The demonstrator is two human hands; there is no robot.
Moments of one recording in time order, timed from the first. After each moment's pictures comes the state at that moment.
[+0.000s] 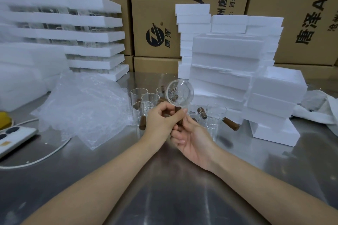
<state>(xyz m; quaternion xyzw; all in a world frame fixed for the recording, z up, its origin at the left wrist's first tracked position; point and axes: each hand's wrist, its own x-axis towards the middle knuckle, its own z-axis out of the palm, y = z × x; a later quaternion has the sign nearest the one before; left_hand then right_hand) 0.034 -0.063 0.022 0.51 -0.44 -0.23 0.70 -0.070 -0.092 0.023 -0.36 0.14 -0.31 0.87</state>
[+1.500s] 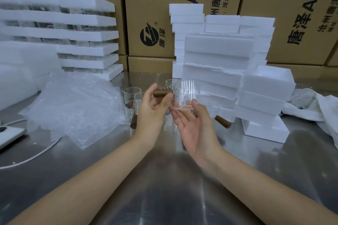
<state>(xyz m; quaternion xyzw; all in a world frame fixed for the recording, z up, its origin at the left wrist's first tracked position) 0.022 -0.055 0.037 0.44 -0.43 -0.21 0.76 -0.088 -0.087 0.035 -0.33 0.08 -0.45 0.82</state>
